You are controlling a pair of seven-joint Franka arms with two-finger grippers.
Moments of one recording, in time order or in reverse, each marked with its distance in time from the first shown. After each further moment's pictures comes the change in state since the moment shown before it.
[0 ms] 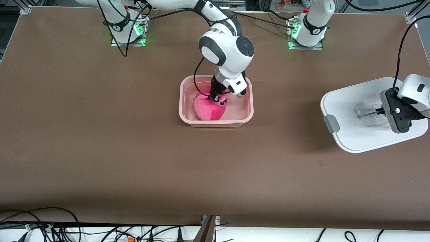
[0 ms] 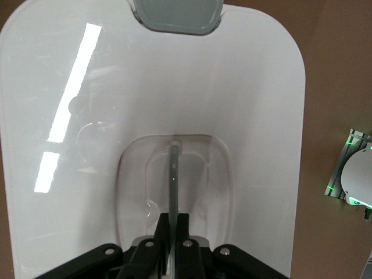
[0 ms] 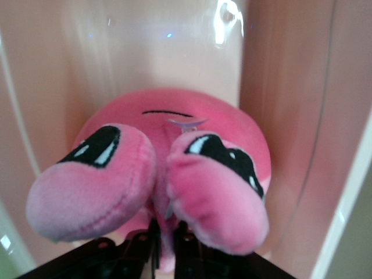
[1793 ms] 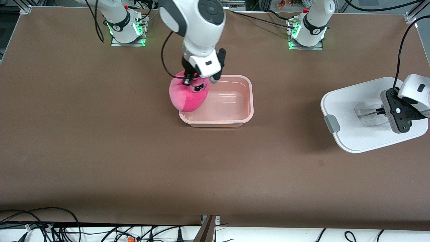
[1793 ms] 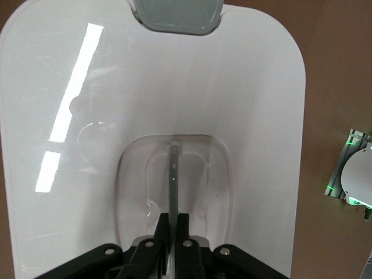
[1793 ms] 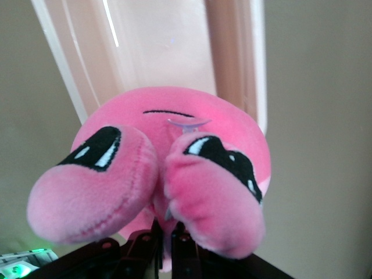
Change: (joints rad) left arm 0.001 0.000 0.001 0.000 0.000 0.000 0.000; right arm -0.097 -0.292 0.014 -0.054 0.061 -0.248 -0.048
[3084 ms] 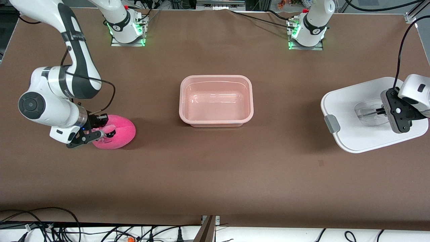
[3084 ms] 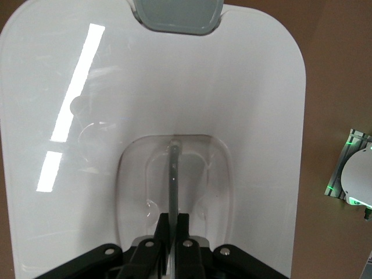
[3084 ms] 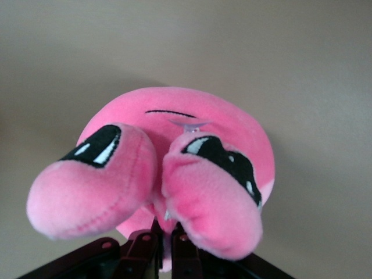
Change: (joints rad) left arm 0.000 0.000 0.001 0.000 0.000 0.000 0.000; right arm -0.678 -0.106 -0.084 -0.429 0.240 0.406 0.209
